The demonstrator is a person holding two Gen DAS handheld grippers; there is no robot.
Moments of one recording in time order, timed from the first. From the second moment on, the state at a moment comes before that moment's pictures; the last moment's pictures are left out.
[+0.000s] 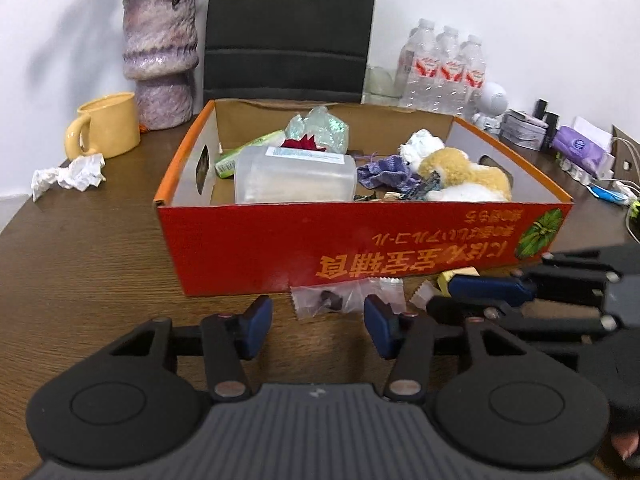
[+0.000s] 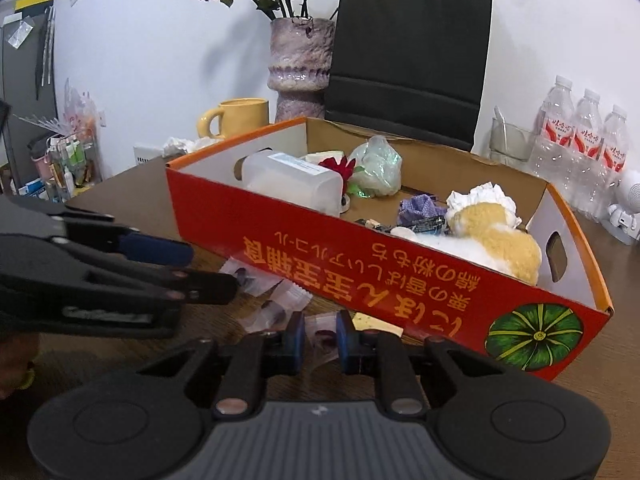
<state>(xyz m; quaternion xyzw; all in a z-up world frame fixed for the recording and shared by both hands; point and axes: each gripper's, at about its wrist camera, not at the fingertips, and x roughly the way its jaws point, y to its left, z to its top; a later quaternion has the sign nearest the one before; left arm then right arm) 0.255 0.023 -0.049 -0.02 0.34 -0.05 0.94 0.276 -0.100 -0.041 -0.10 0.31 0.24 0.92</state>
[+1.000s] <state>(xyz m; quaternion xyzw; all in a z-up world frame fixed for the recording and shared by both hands) 0.243 -0.007 -0.056 0.07 0.30 -0.04 0.95 0.266 -0.103 -0.049 -0.08 0.31 0.23 0.92</state>
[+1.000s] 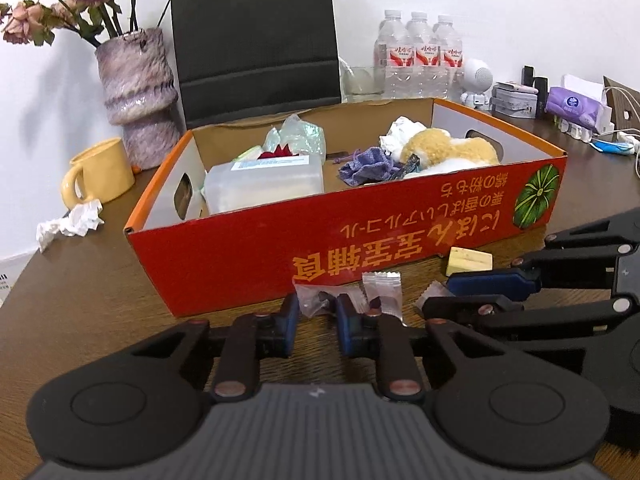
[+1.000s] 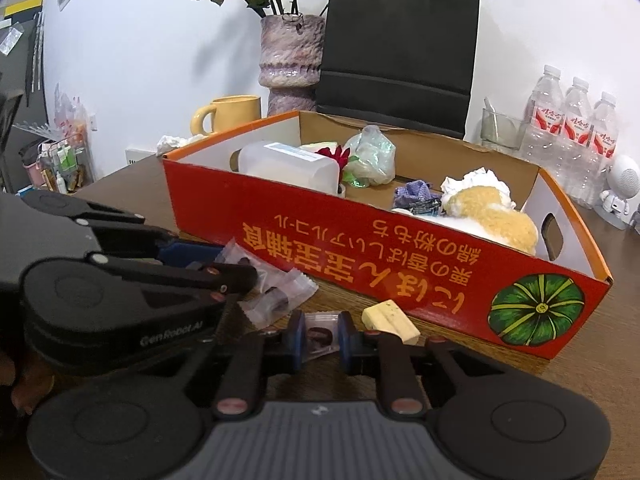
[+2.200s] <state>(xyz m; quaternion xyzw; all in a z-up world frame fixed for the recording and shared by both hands) 0.250 -0.012 0.054 0.01 0.15 -0.06 0.99 0.288 -0.153 0.042 0.03 0.22 0.20 0.95</state>
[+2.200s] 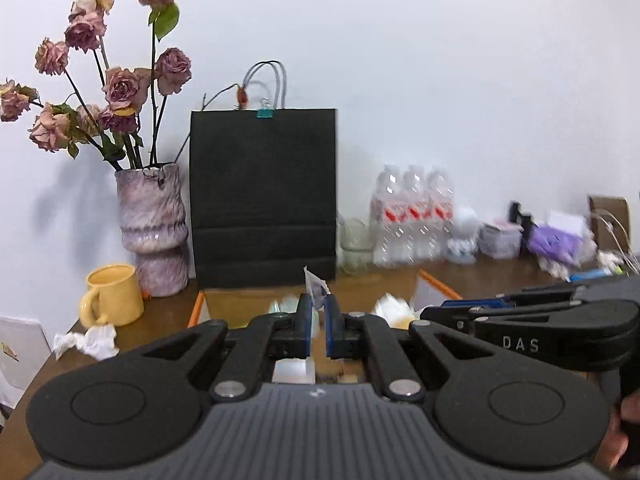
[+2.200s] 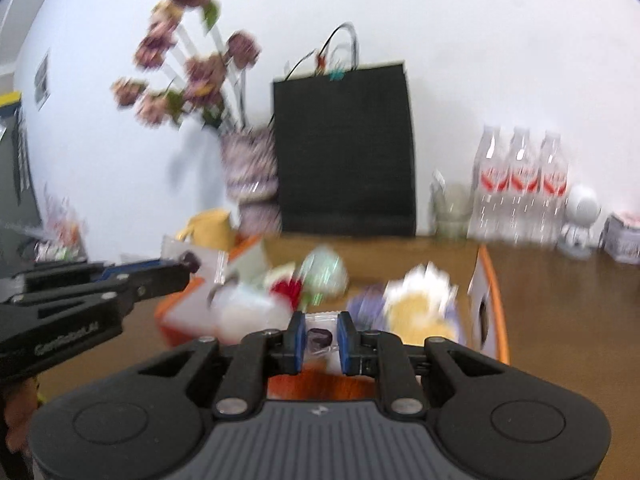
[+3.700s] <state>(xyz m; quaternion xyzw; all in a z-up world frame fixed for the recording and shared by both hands) 0.318 0.026 0.029 -0.04 0.19 0.02 0.98 0.390 -0.148 0.017 0.03 0.30 0.15 0.94</state>
